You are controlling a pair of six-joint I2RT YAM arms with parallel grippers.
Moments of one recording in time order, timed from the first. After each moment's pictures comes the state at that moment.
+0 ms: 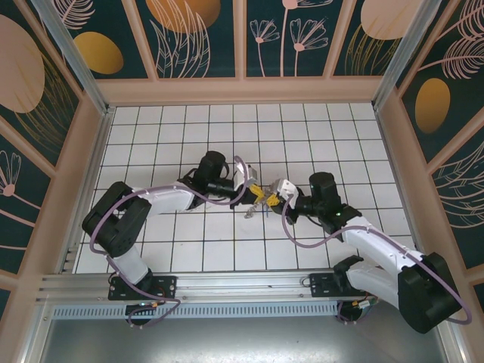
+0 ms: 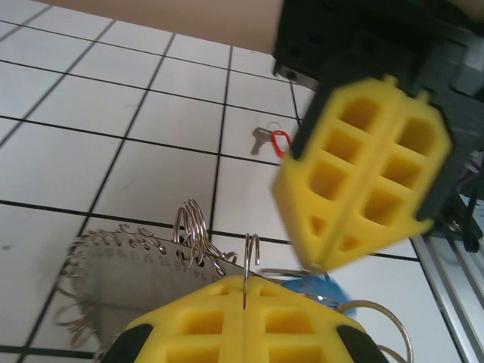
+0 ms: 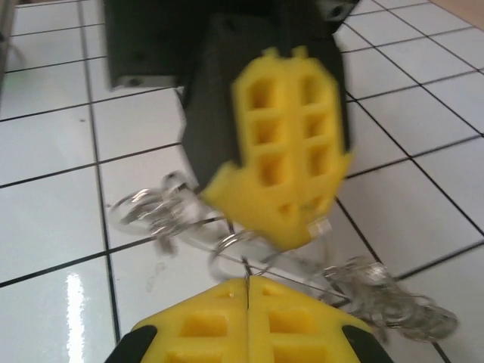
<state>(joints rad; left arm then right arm) -0.68 1.72 0.86 0.32 0.89 0.19 0.50 1.02 0.44 0.03 -0.62 -0.41</state>
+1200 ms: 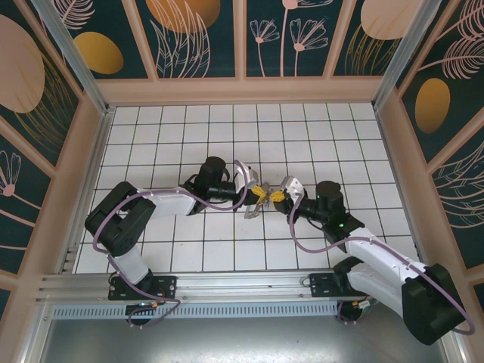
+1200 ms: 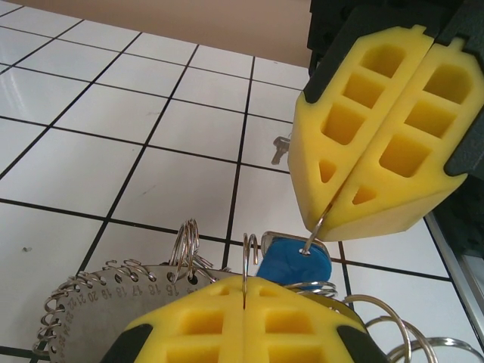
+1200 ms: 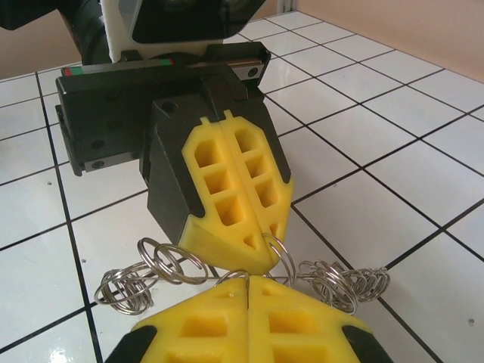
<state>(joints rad) -0.70 1.73 0.80 0.49 0.80 0.12 0.51 0.93 0.32 0.26 -0.55 -0.19</state>
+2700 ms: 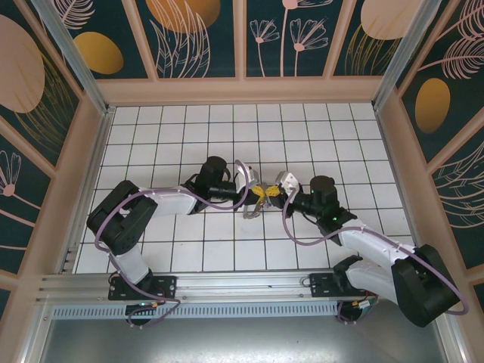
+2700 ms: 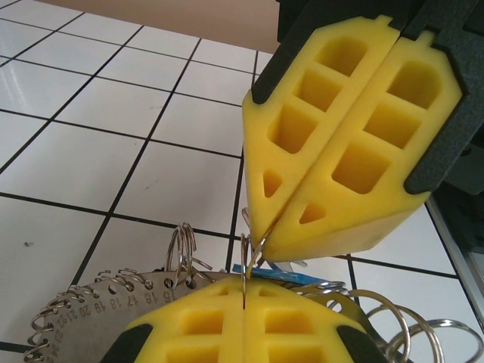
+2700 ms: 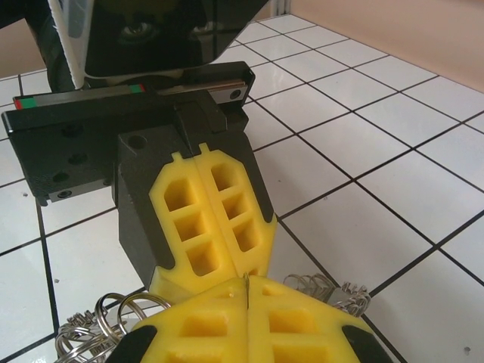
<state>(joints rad) -0.70 1.74 0.81 0.48 0.79 0.13 0.52 1.07 0.36 0.37 -0.52 -0.19</state>
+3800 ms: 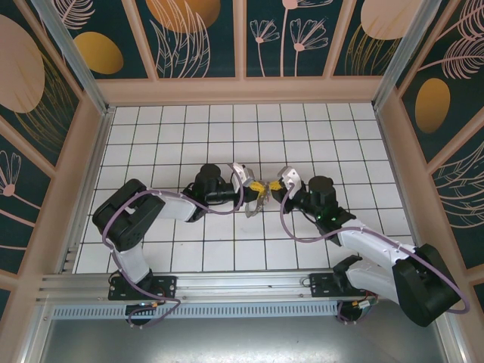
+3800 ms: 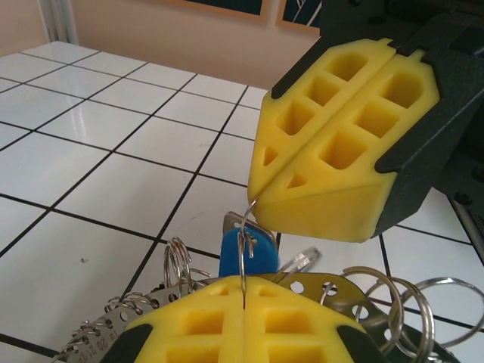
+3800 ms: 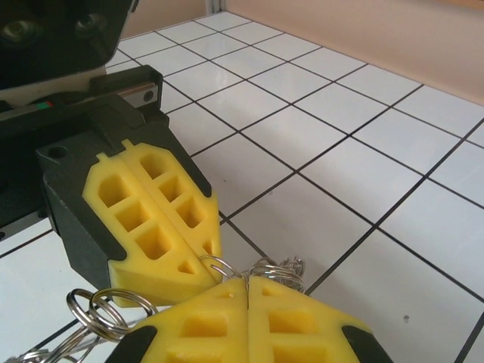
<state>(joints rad) -0.70 1.79 0.71 0.85 0.68 -0.02 0.55 1.07 0.37 0.38 -0.33 -0.13</state>
